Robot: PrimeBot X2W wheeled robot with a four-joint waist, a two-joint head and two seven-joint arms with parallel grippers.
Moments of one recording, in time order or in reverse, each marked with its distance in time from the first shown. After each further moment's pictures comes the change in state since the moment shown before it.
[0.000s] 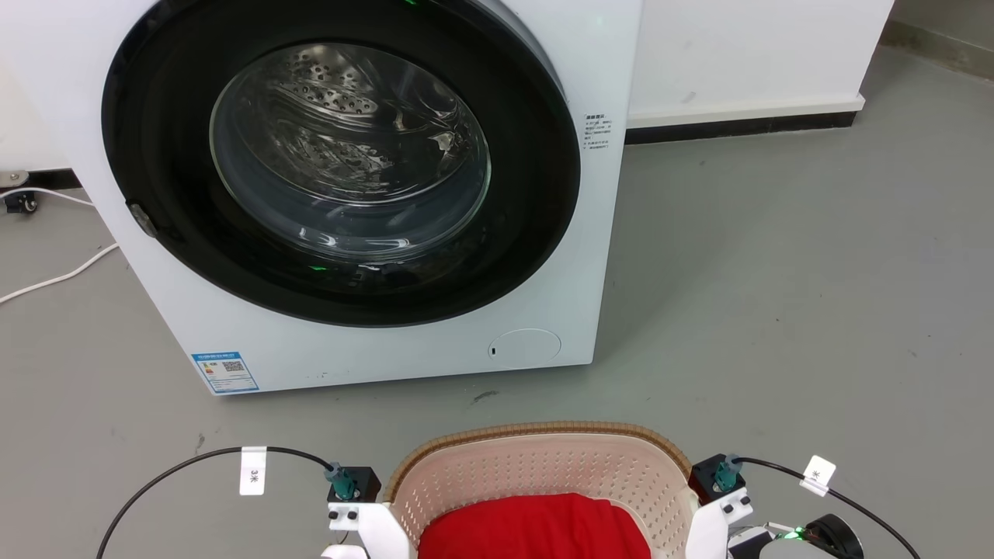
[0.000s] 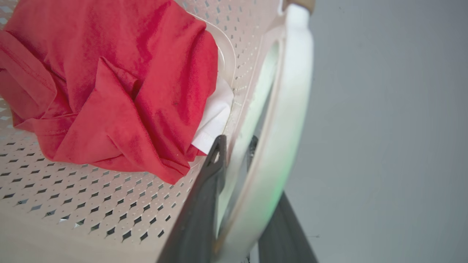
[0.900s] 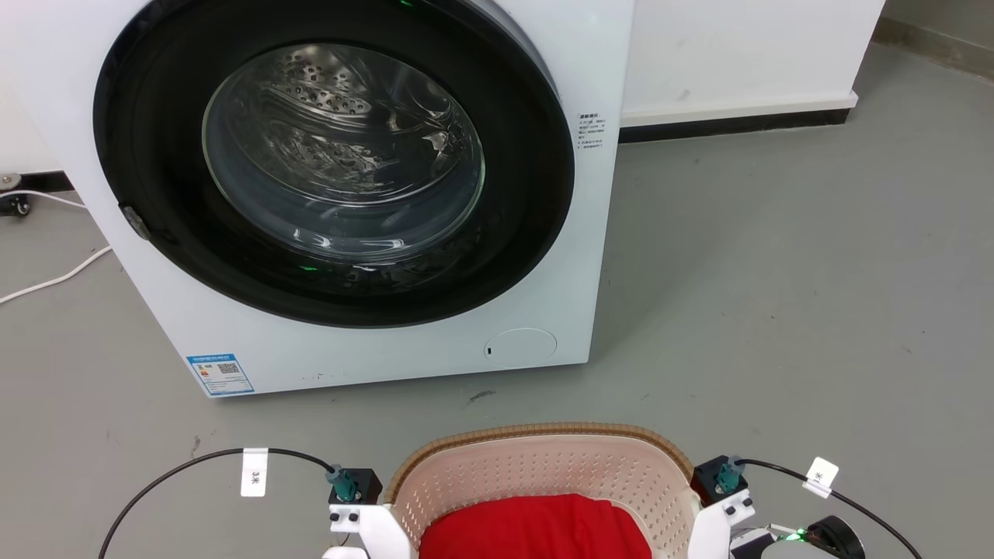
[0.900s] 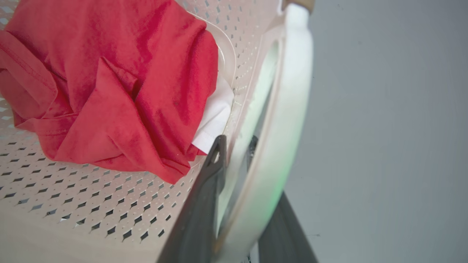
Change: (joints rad) left arm -0.011 0.001 -0.078 0.015 -0.075 0.000 -0.018; right arm -0.022 -0.003 0.125 0.027 0.122 -0.001 -0.033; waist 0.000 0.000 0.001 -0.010
